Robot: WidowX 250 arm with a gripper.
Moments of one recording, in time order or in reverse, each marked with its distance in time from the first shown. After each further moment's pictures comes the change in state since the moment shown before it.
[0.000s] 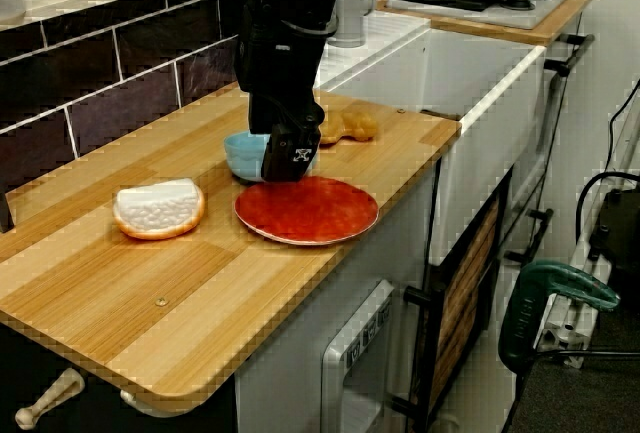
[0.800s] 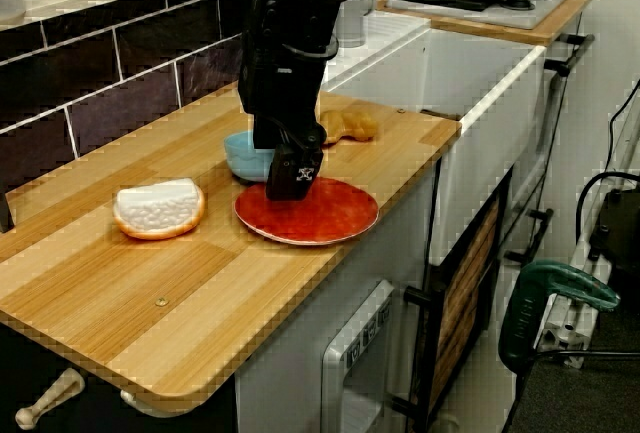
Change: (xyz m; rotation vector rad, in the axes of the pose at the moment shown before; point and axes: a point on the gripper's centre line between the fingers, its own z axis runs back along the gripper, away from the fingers) arm -0.006 0.003 -0.017 0.029 0.015 -0.006
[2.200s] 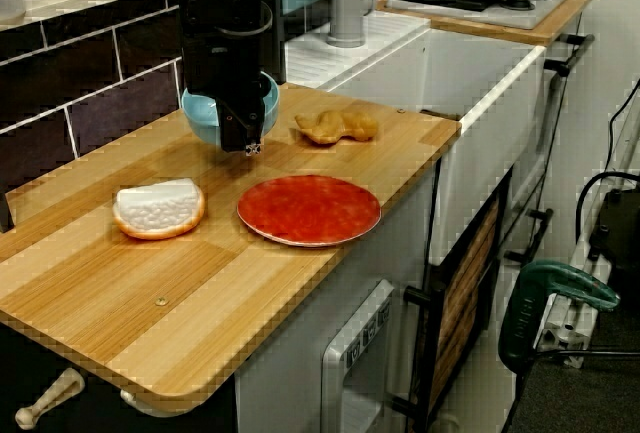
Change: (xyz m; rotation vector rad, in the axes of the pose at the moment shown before) arm 0.026 -0.027 0.005 -0.101 0.150 0.021
